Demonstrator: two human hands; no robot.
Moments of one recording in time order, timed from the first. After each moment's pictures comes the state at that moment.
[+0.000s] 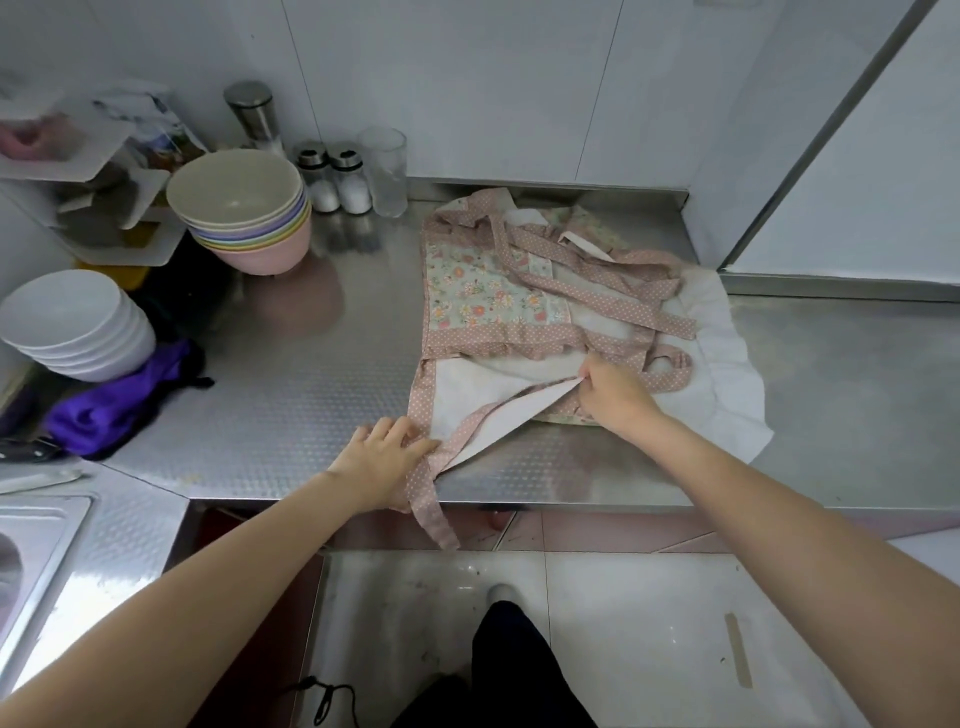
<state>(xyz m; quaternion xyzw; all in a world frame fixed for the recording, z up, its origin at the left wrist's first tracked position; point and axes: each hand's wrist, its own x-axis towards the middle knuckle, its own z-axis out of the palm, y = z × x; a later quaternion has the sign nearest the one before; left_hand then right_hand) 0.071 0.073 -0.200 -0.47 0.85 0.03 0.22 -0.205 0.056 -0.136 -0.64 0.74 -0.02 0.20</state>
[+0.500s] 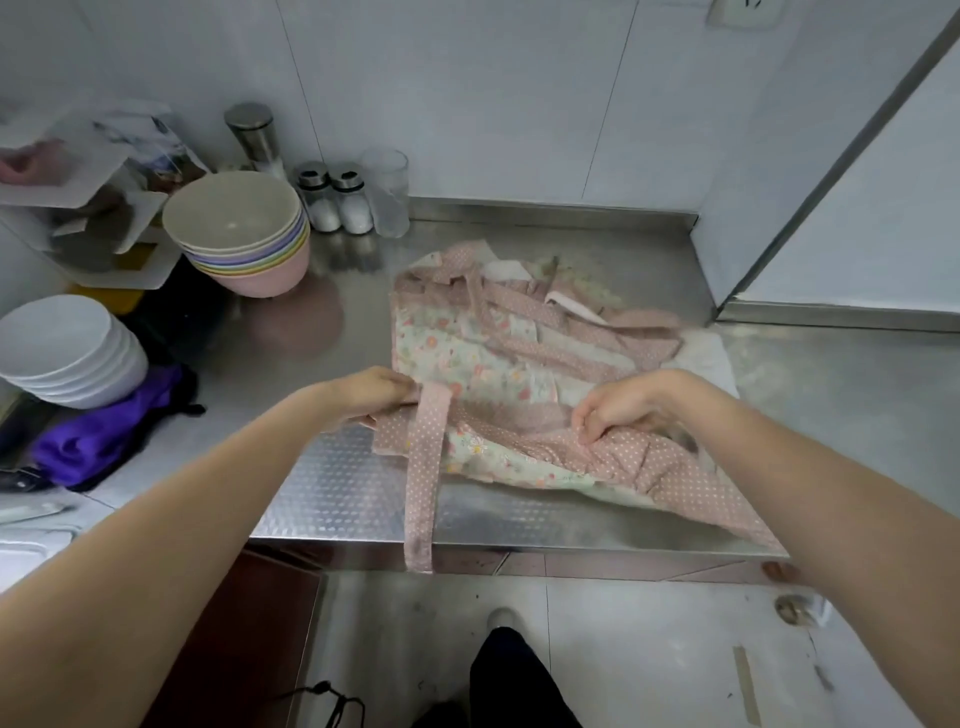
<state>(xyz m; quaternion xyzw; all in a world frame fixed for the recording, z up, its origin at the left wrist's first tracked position) 0.060 -0.021 -0.134 -0.60 0.56 0.57 -0.05 -0.222 0.006 -0.095 -0.57 0.61 0.20 0.51</state>
